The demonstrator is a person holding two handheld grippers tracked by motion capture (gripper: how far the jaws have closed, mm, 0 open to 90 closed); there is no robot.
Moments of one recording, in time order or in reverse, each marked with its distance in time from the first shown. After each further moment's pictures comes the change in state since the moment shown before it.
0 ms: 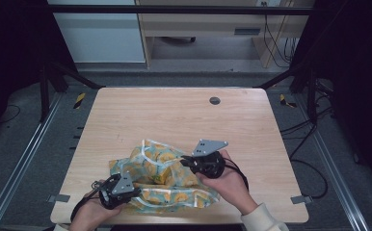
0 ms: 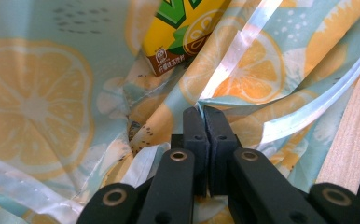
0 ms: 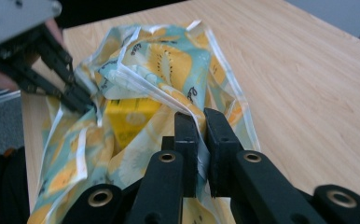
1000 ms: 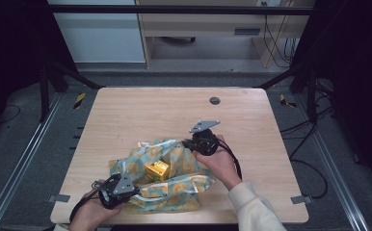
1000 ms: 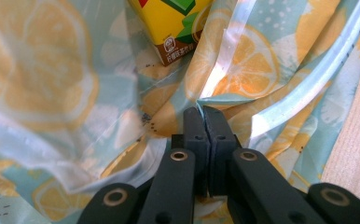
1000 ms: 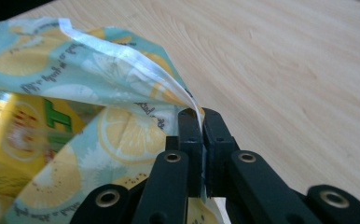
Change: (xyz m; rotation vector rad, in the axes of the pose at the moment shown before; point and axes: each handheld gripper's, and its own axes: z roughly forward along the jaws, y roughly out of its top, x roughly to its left) left arm 0.001 -0.002 0.001 0.030 0.033 -0.004; right arm -0.060 -0.001 0.050 0.105 -0.102 0.165
